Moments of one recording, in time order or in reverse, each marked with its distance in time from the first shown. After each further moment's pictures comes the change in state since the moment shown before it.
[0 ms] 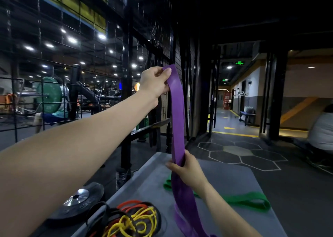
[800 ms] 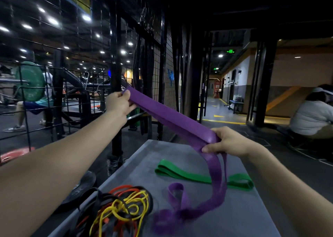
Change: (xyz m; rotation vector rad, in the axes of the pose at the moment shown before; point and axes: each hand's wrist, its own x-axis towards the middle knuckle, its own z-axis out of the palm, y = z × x) left_hand -0.013 -0.081 -0.063 -0.106 0.317 -0.326; right_hand -0.015 -0.028 -0.132 -0.130 -0.329 0.086
